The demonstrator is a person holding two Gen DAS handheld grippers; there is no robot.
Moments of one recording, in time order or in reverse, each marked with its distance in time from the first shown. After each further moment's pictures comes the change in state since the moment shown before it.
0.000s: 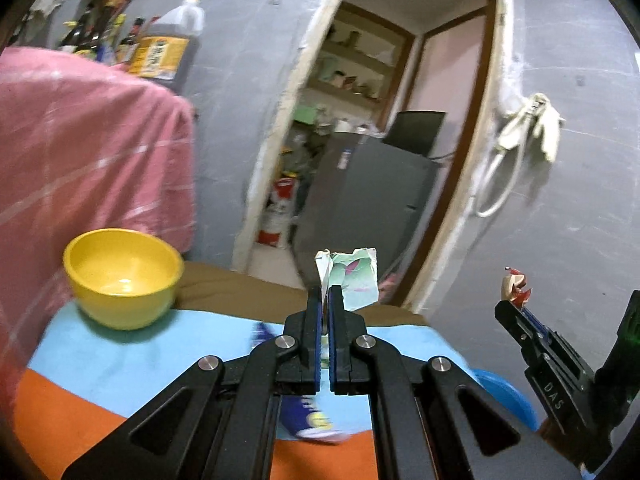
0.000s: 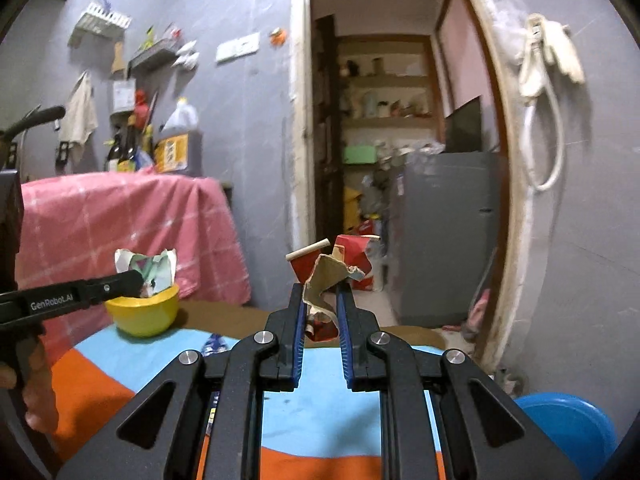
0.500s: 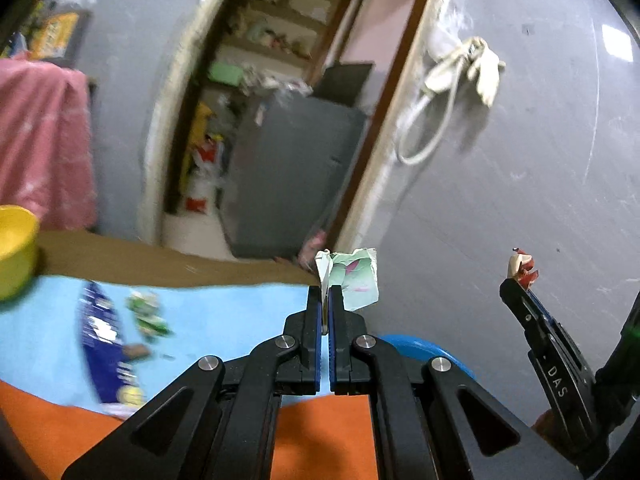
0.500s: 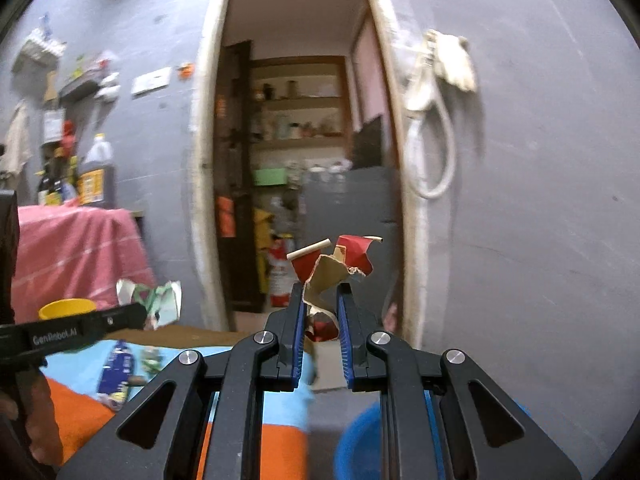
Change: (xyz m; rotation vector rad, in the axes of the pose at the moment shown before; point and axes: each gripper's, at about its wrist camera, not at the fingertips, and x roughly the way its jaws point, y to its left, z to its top) left arm 0.061 -0.119 -0.028 0.056 0.178 -0.216; right arm -0.068 -0.099 -0.008 0.097 -0.058 -0.291
